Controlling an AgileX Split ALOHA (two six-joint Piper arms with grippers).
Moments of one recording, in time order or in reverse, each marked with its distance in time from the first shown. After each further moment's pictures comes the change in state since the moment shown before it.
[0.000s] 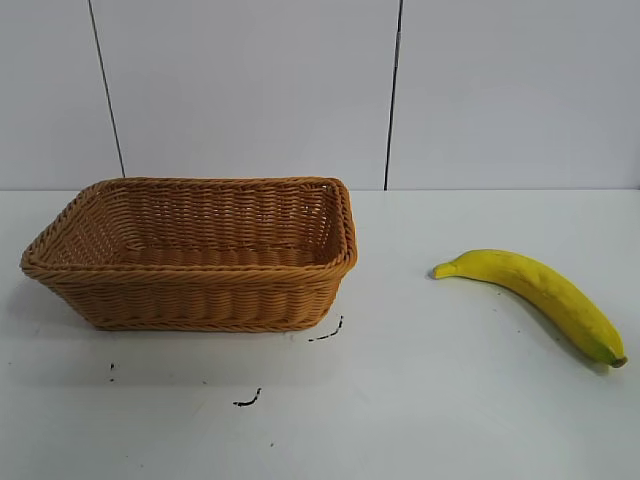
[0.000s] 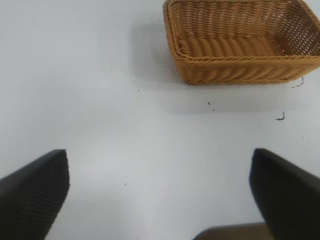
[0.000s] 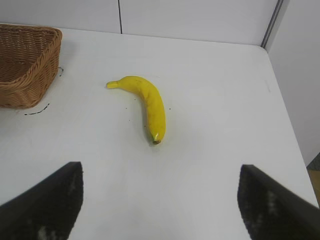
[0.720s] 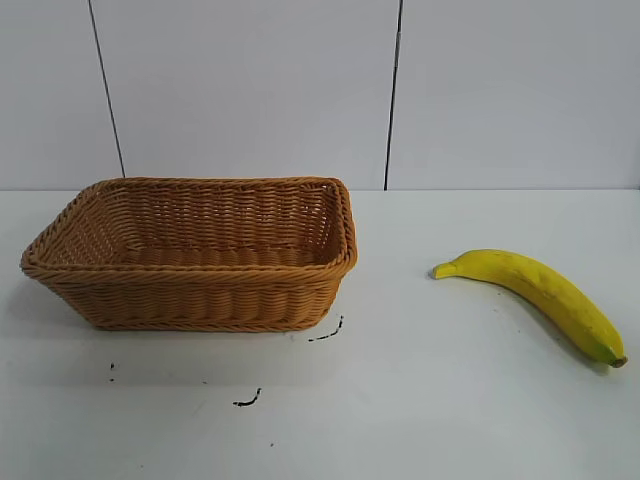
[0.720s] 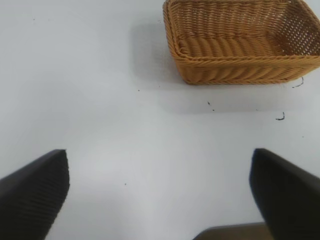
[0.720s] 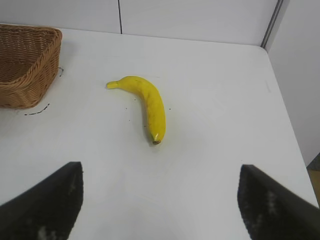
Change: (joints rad) left arm 0.000 0.000 0.000 0.000 0.000 0.000; right arm 0.000 0.229 -0.130 0.006 -0.003 0.002
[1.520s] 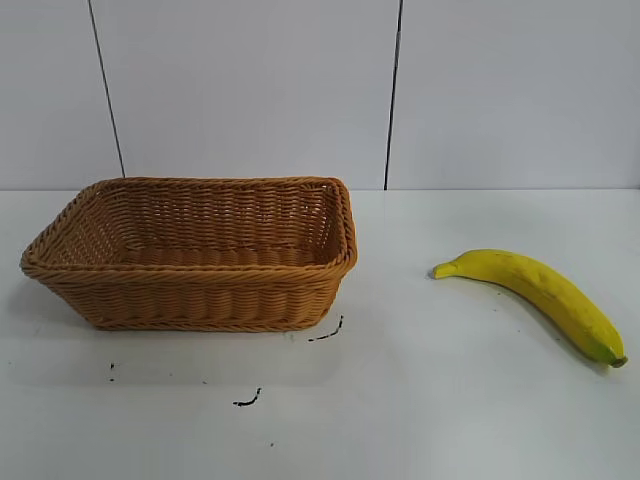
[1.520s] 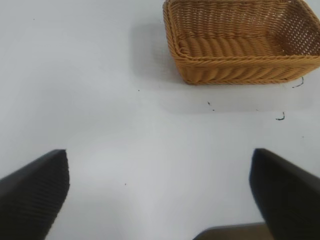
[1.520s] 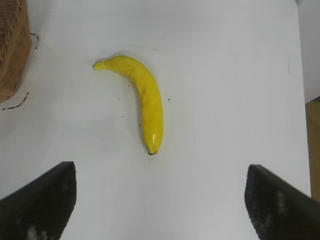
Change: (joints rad) left arm 0.000 0.000 0.000 0.000 0.000 0.000; right arm 0.000 1.278 -0.672 -0.016 -0.045 -0.003
